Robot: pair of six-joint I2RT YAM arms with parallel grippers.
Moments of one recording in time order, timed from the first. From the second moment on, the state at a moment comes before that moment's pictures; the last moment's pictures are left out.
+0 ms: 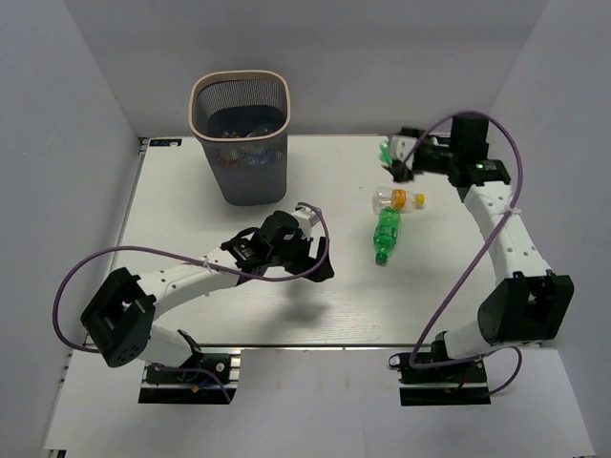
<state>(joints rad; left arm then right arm) -0.84 1.40 0.87 -0.14 0.20 -0.44 0.09 1.46 1.43 -0.59 -0.87 -1.40</state>
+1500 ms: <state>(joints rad) -0.98 1.69 1.16 -0.09 0.02 -0.42 0.42 2.17 2.27 0.38 -0.49 0.25</state>
